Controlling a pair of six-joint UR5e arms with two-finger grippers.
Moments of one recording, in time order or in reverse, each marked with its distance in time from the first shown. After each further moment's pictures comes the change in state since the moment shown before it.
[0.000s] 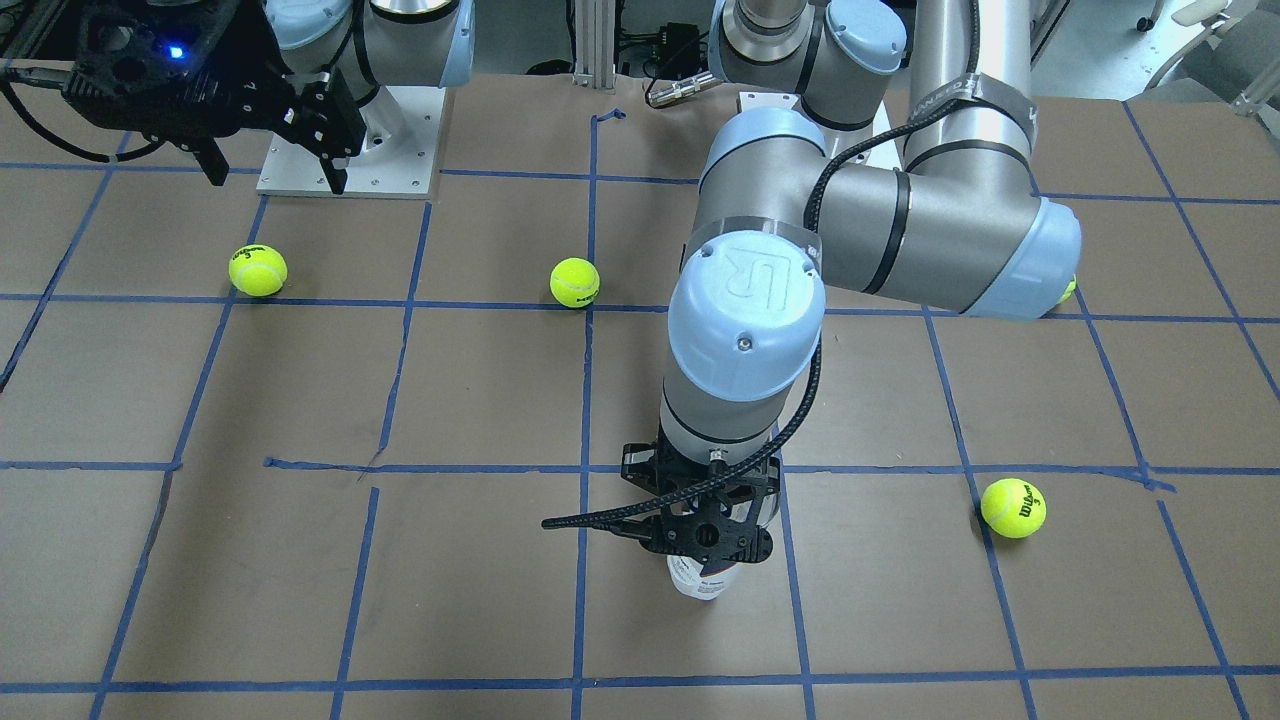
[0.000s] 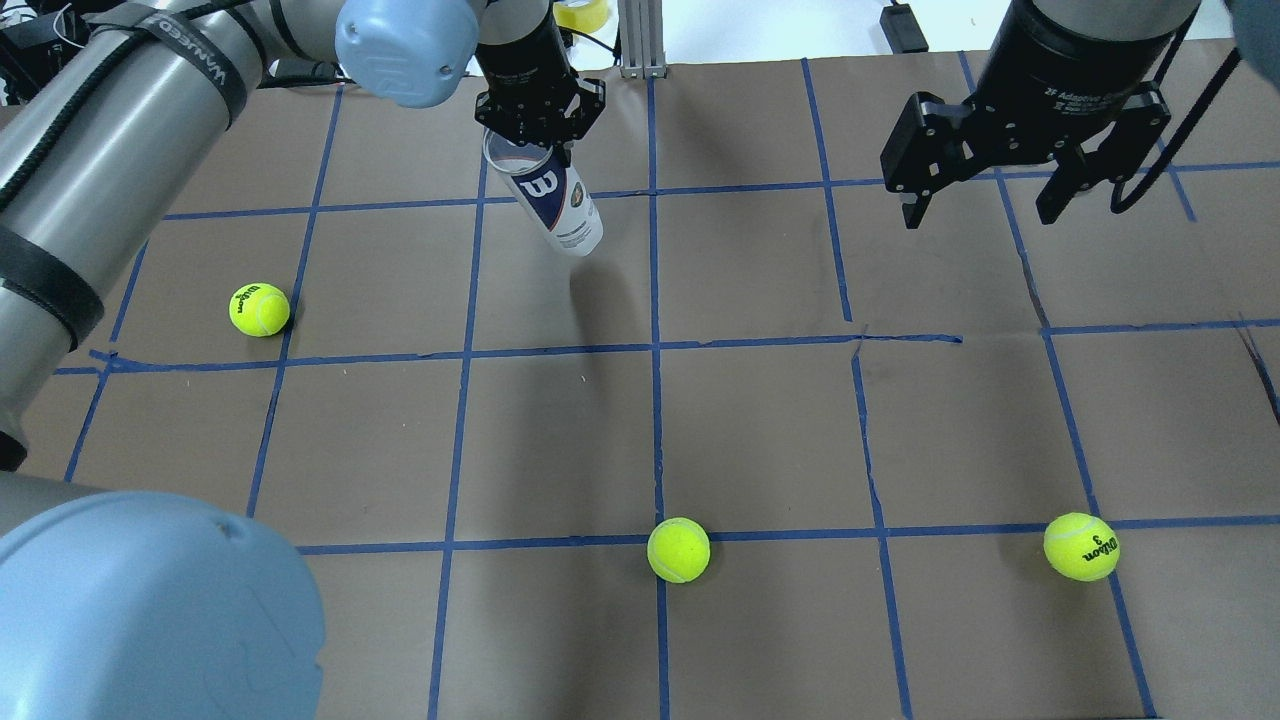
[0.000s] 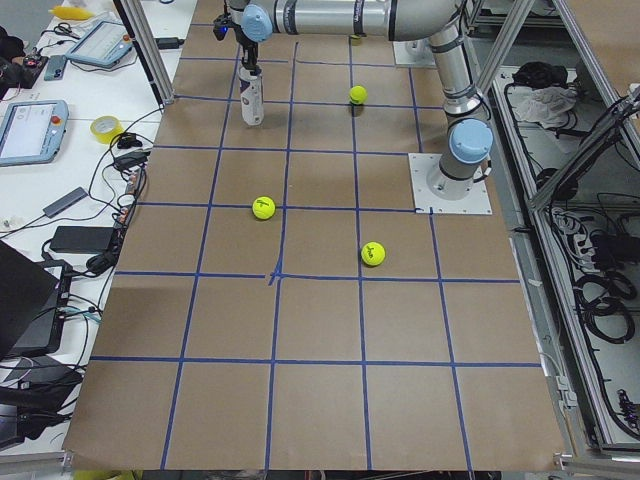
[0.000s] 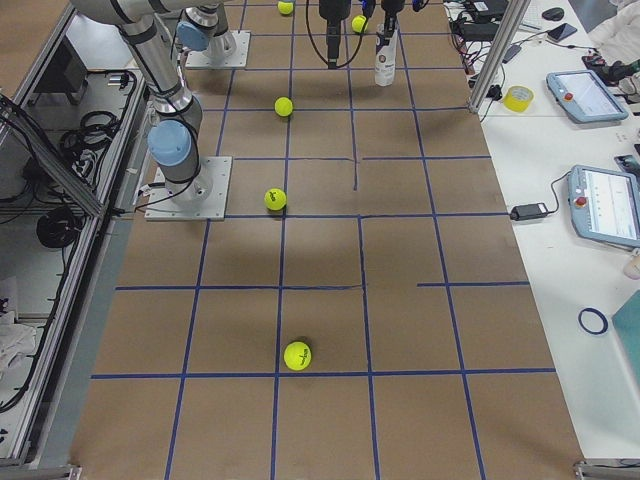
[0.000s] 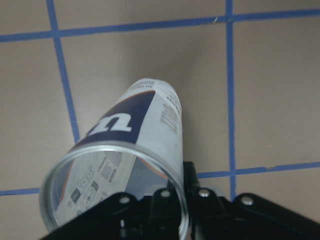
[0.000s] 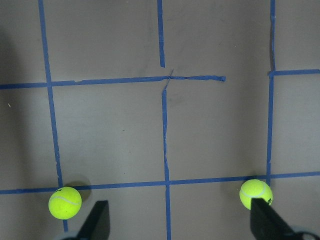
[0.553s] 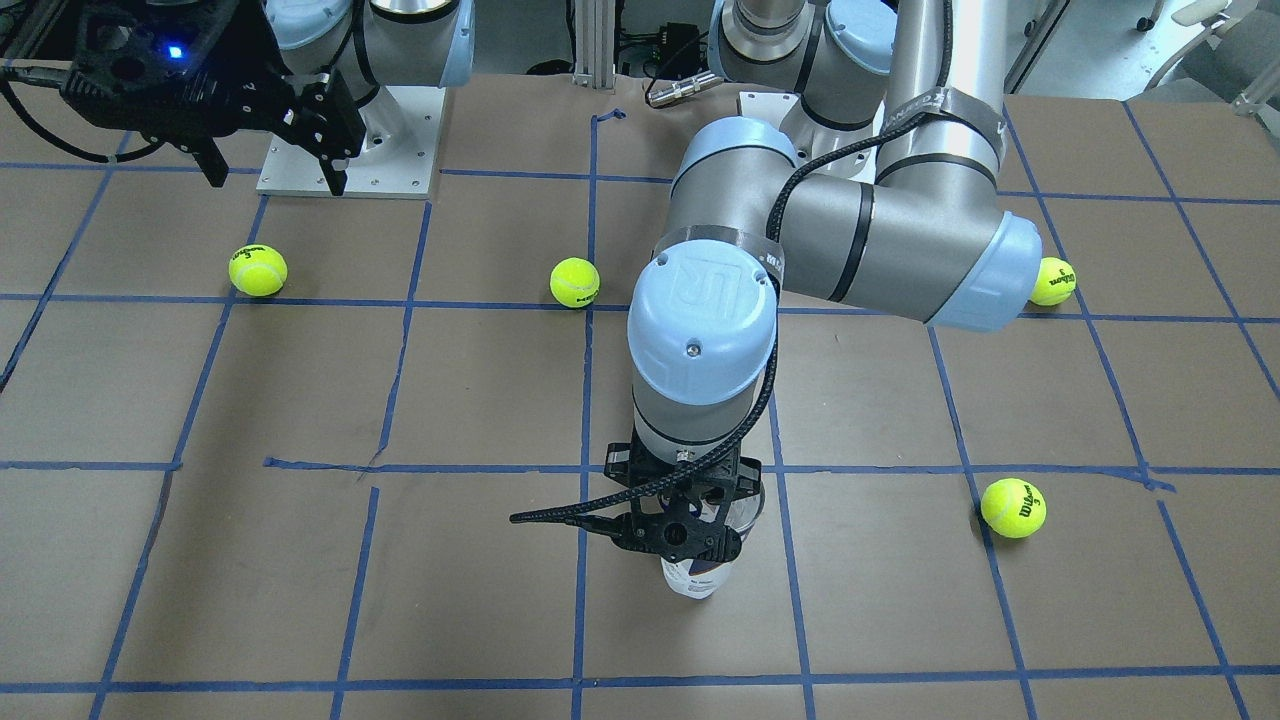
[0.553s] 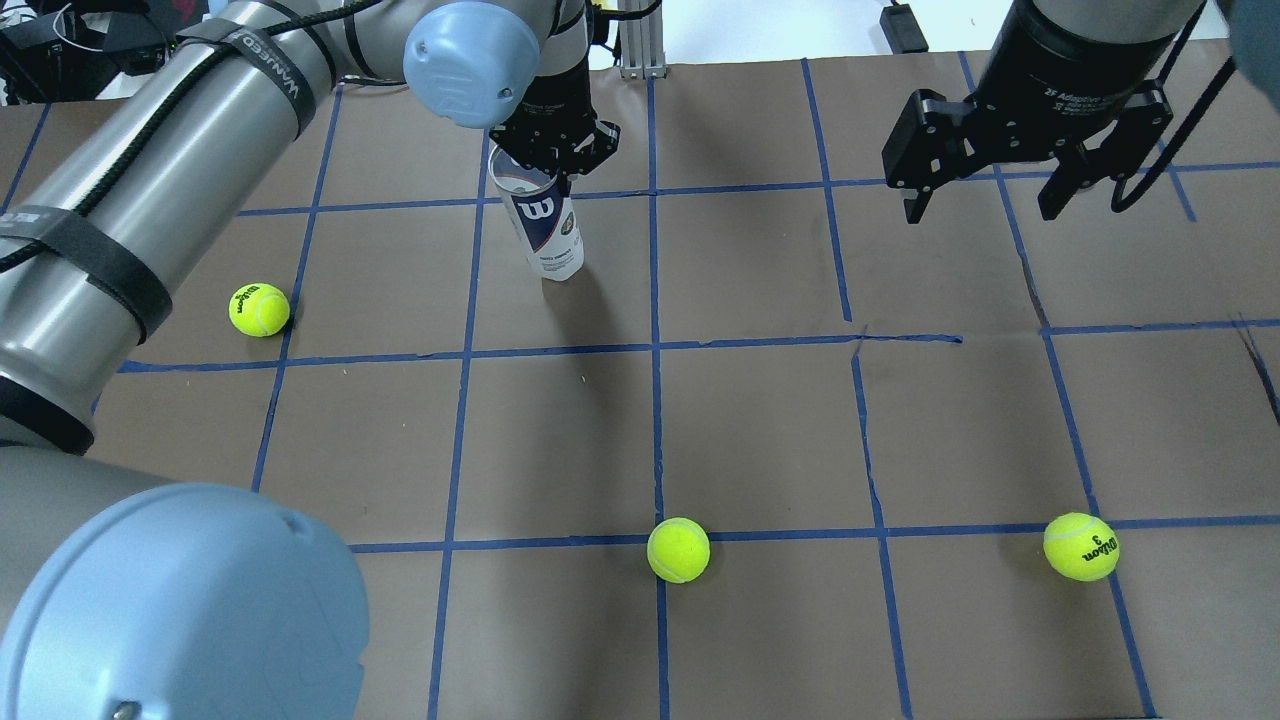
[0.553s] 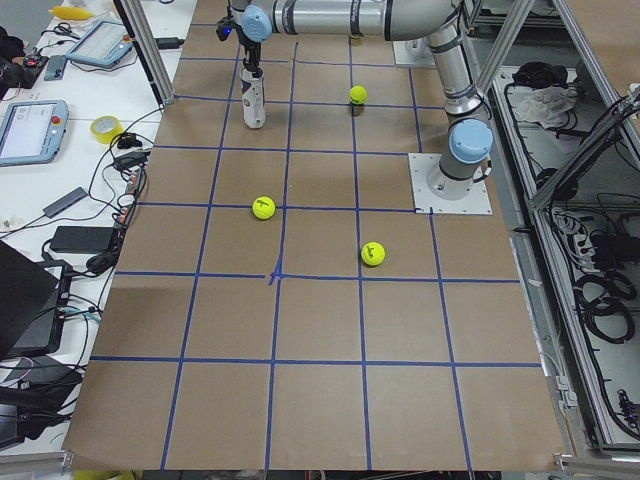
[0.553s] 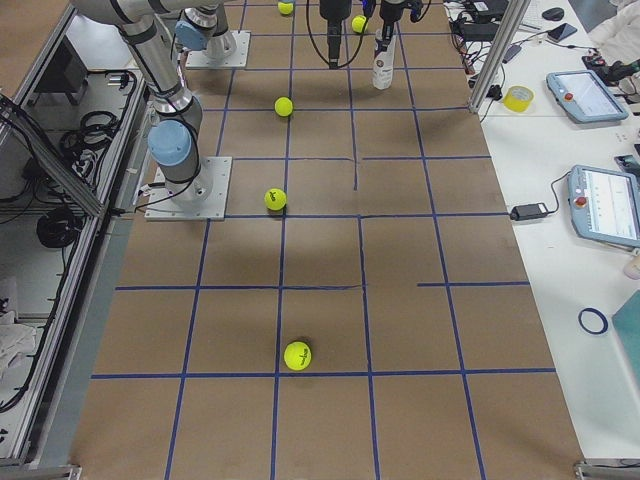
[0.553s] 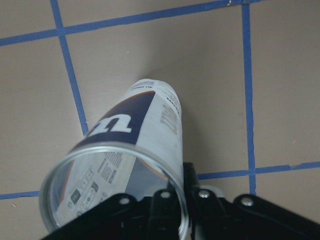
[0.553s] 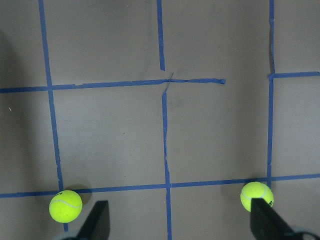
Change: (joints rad) left arm -0.025 -0.012 0.000 0.006 0.020 0.007; right arm 0.000 -0.001 0.002 -0.006 0.000 0.002
